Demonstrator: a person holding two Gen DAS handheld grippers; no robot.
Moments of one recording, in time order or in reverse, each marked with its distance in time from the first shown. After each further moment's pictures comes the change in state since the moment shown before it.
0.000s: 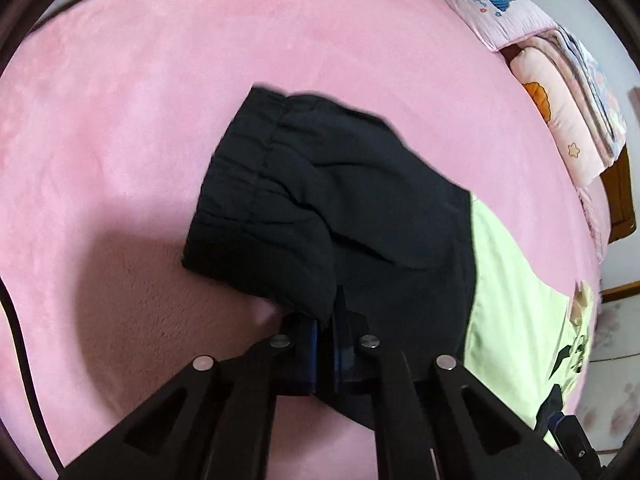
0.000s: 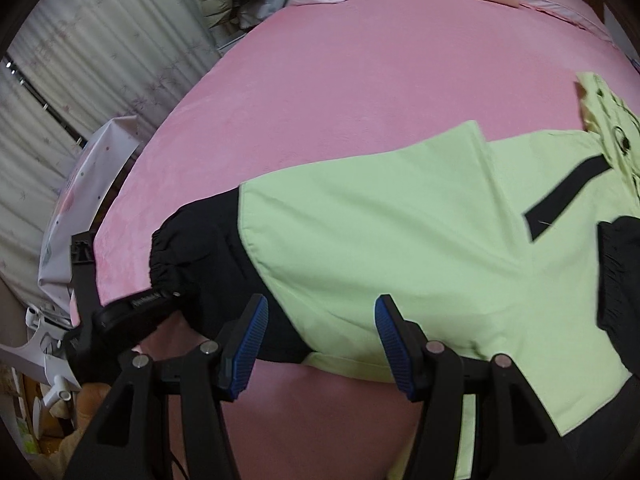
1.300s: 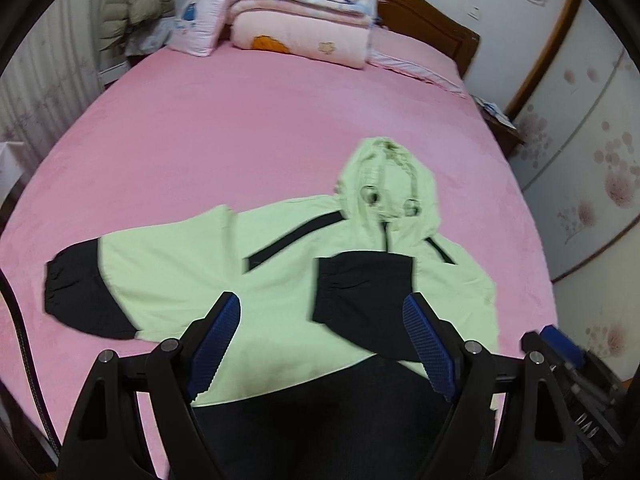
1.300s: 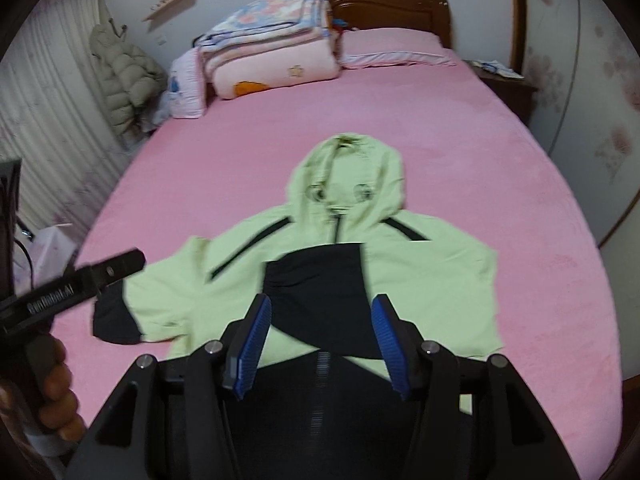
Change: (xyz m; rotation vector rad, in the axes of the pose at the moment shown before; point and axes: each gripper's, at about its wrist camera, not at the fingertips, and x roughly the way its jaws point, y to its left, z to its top) left arm -0.213 -0.390 -0.208 0.694 -0.039 -0.157; right arm -0.317 -0.241 -0.061 0.189 -0.265 -0.267
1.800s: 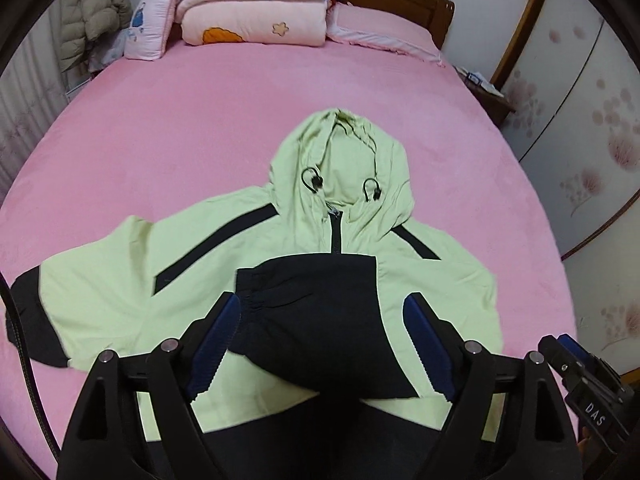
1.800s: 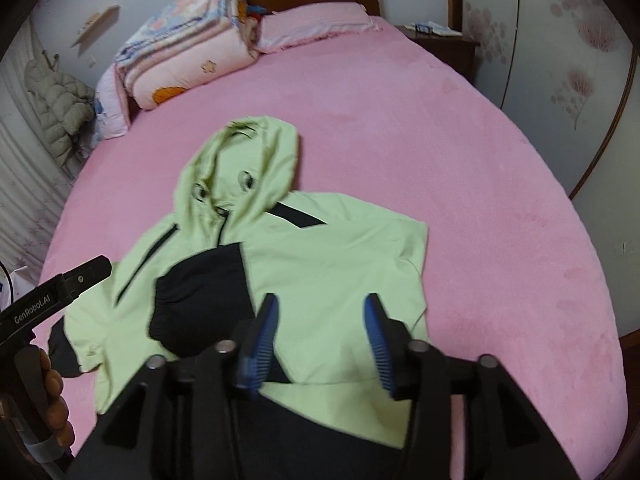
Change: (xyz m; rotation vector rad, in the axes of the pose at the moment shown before) left arm 0.105 -0.120 0.008 0.112 0.024 -0.012; right arm 0.058 -0.151 -0.002 0.159 0.032 -0.128
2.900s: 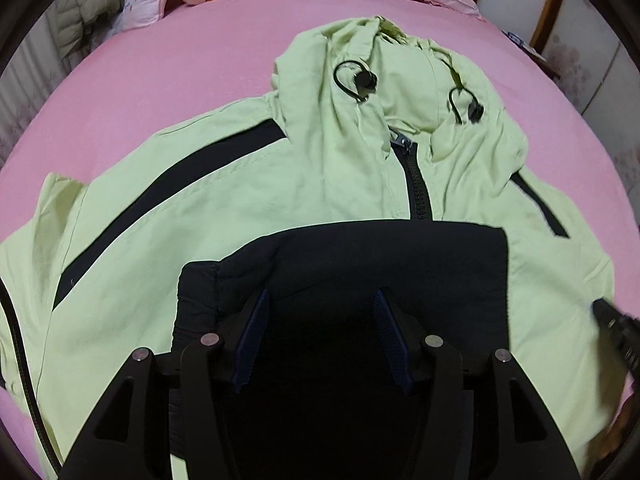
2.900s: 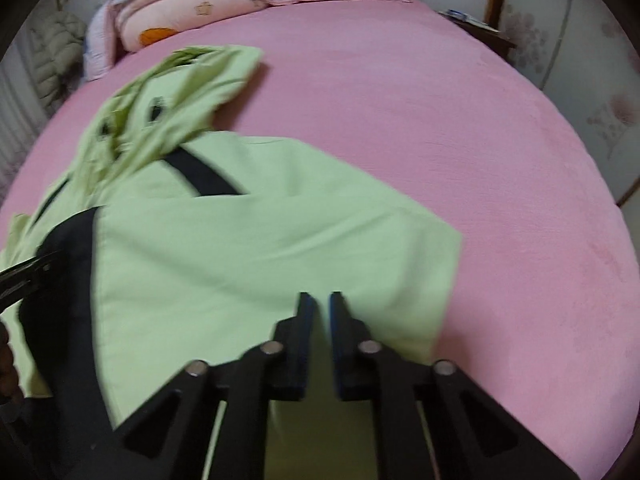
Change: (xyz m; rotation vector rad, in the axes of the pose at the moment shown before) left arm 0.220 0.017 -0.040 0.030 0.079 0.139; right arm 0.203 -0.061 0.004 -0.155 0.067 -0.072
